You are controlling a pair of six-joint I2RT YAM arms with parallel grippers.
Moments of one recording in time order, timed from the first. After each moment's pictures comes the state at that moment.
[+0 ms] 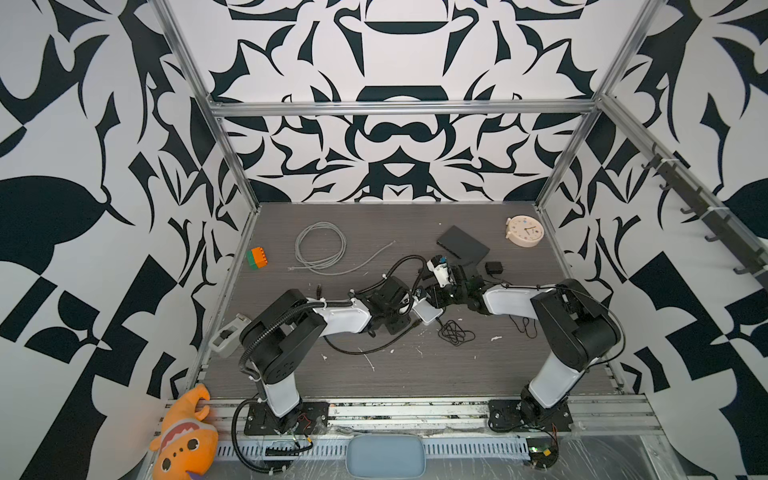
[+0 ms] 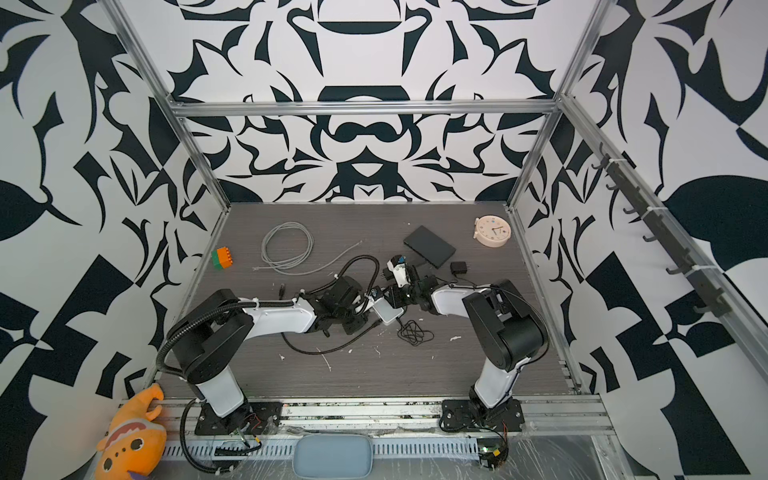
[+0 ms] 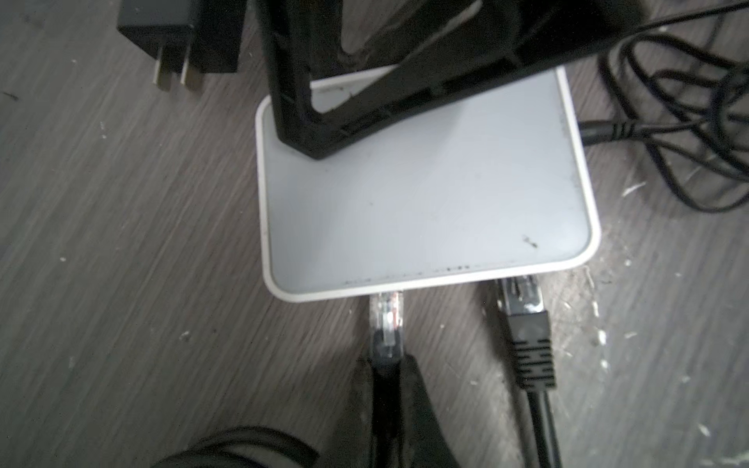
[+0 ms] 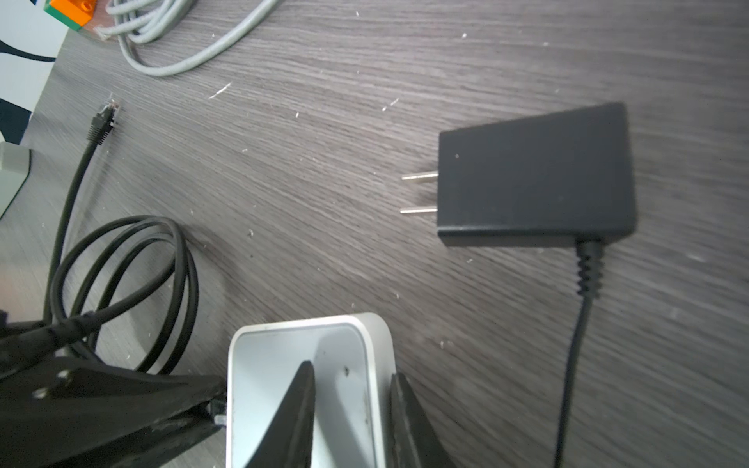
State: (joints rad) left arm -0.87 1.76 0.87 -0.05 0.05 0.26; right arm 0.47 1.72 0.75 0.13 -0.41 0.24
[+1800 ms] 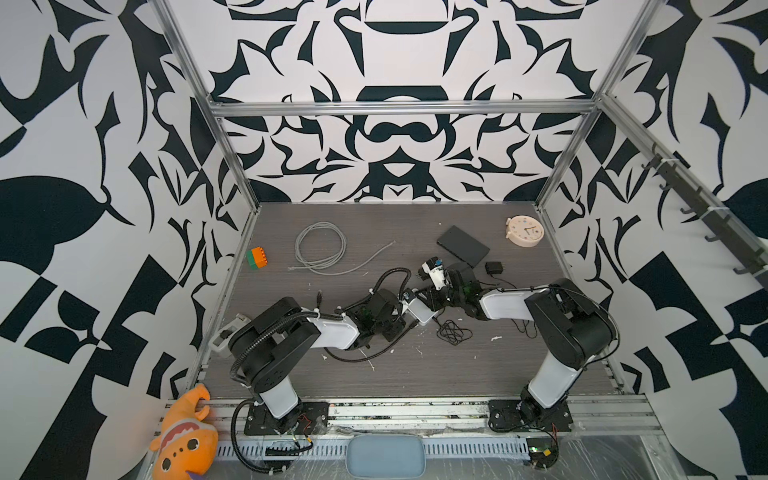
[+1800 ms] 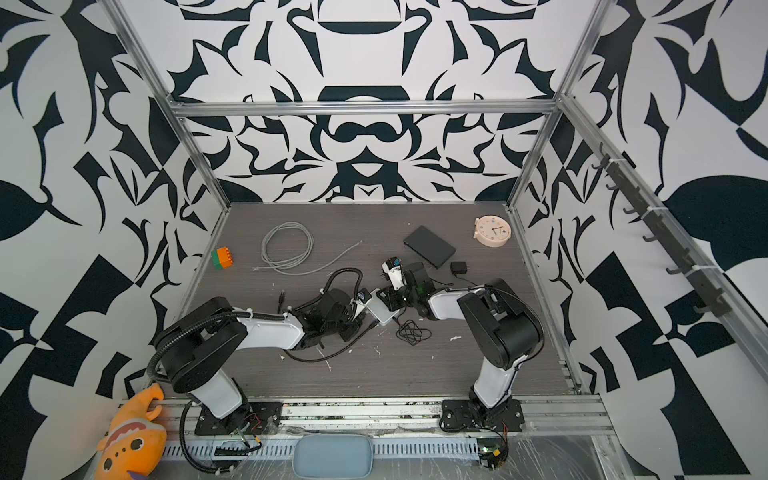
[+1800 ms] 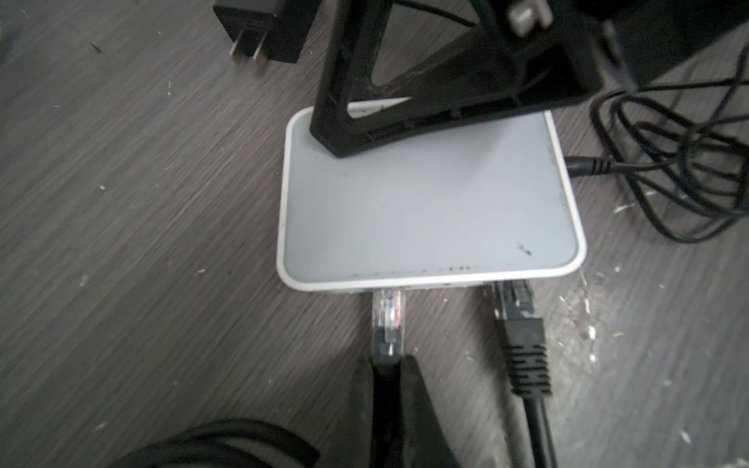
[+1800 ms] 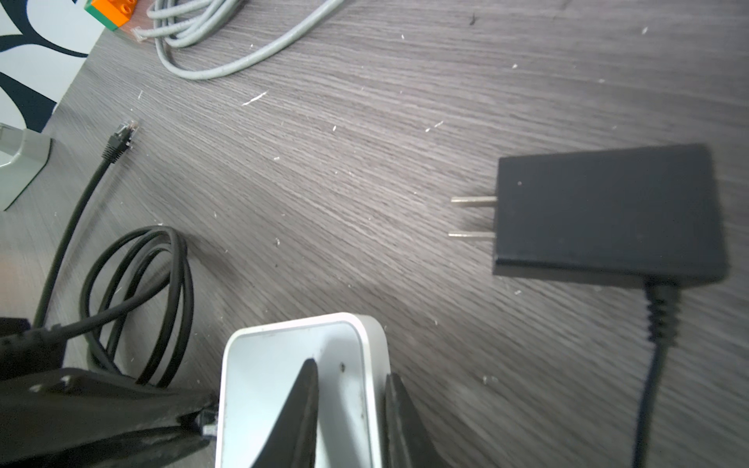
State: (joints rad) left arm -0.87 1.68 0.63 0.29 0.01 0.07; right arm 0.51 1.74 0.71 0.26 -0.41 0.23
